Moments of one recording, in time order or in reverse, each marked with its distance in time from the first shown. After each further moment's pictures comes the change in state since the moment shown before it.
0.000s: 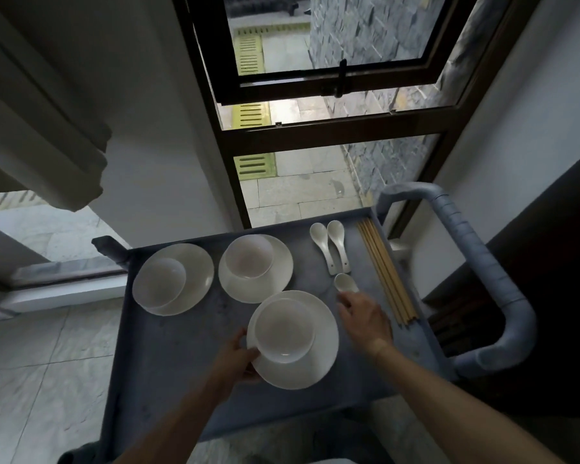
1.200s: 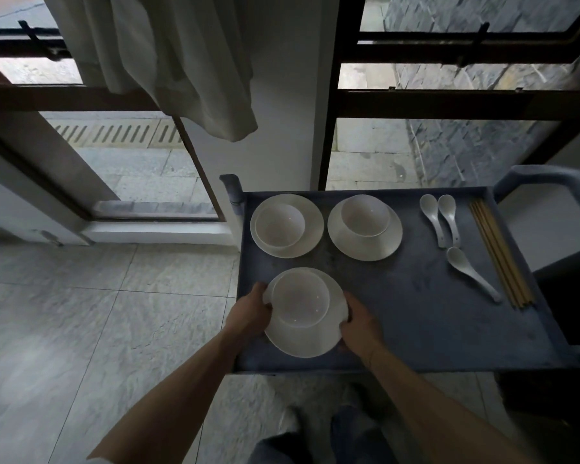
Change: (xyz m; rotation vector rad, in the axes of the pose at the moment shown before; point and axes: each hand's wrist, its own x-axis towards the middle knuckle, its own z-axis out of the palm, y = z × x) left_hand -0.021 -0.030 -0.185 0.802 0.217 0.186; right_hand -0.101 -0.143 0.161 0.346 -0.301 0.168
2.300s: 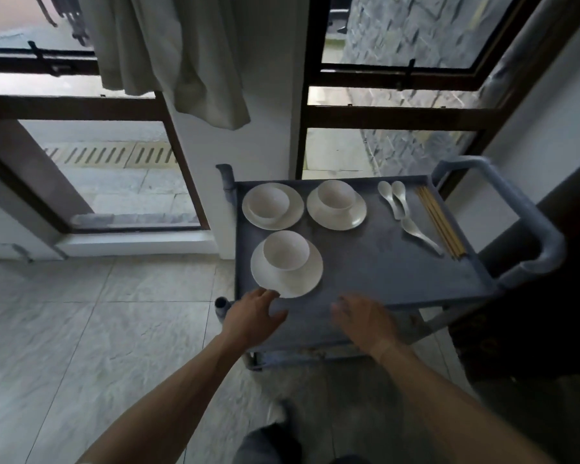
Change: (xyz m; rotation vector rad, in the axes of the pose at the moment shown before) left_hand -0.130 -0.026 0.021 0.235 0.112 0.406; right_hand -0.136 0.027 -0.013 -0.679 0.195 -0.280
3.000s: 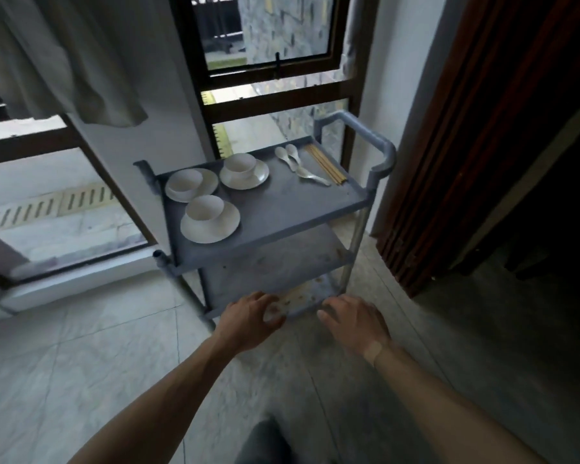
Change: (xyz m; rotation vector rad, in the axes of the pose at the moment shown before) left_hand -0.208 0.128 0.065 0.206 -0.060 0.390; right_hand -0.295 0.082 0.010 -0.027 0.136 0.095
